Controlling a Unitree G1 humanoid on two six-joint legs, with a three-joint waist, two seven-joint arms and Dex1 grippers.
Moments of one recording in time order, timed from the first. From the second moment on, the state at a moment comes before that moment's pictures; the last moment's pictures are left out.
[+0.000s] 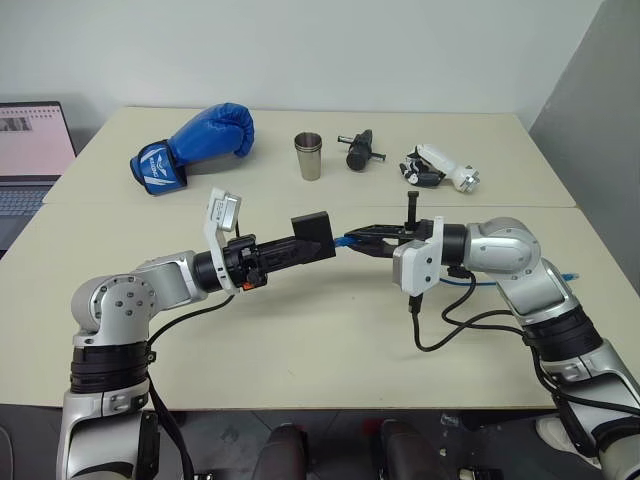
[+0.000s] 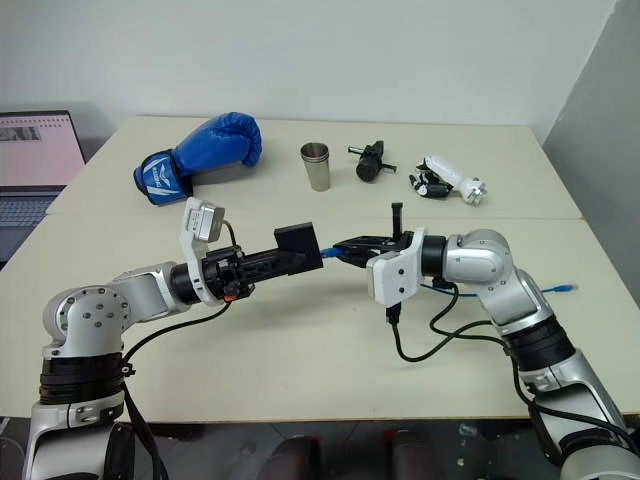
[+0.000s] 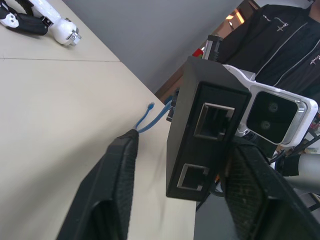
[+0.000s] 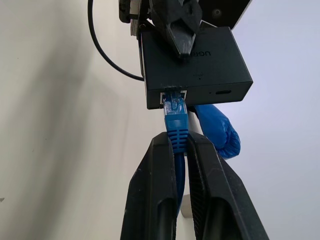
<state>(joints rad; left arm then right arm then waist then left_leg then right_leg) -0.52 0.59 0.21 -0.07 -1.08 1.13 -0.85 -0.69 -0.57 0.30 0.02 -0.14 -0.49 0.91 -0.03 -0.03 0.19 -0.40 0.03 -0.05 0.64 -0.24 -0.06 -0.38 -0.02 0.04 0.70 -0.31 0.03</state>
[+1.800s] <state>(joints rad) -0.58 0.74 0.00 -0.05 -0.77 0.89 -1.24 -0.62 -0.45 0.14 -0.25 0.72 0.94 0.82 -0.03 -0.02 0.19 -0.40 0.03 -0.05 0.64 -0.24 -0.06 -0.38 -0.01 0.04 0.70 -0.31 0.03</state>
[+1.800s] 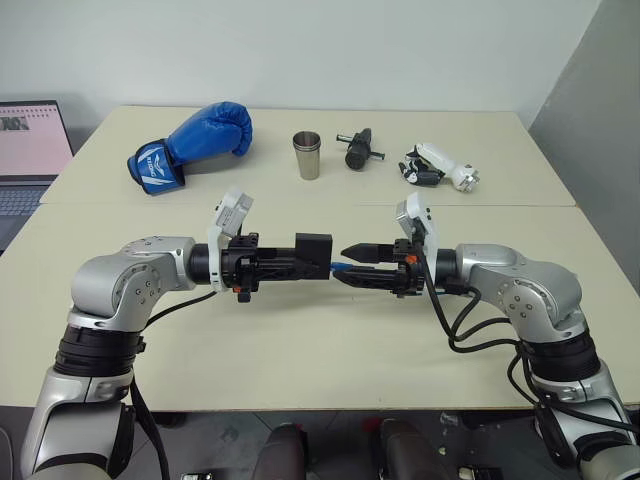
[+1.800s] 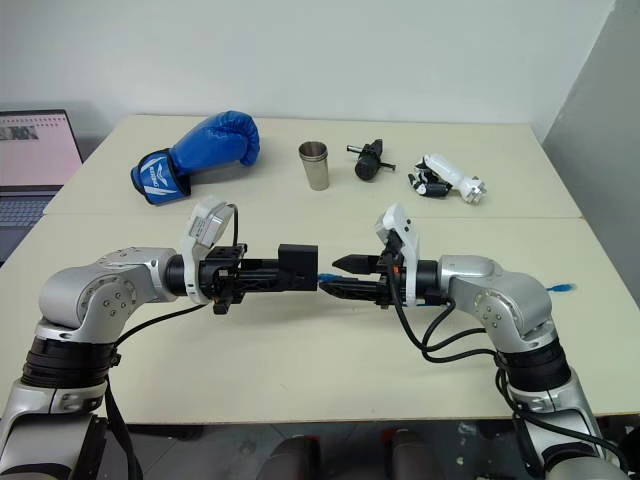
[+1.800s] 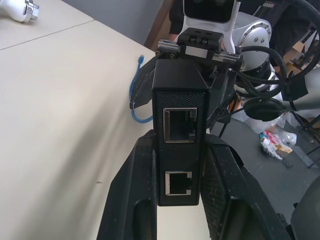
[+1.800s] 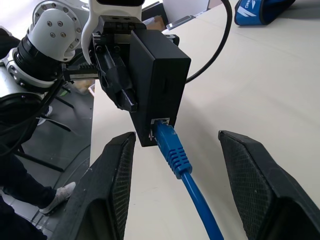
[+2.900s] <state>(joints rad) -0.58 0.73 0.00 -0.05 -0.76 0.89 -1.25 -0.64 -0.44 0.13 -0.23 0.73 0.99 0.83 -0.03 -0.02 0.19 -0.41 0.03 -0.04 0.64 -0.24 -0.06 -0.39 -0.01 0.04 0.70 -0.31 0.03</state>
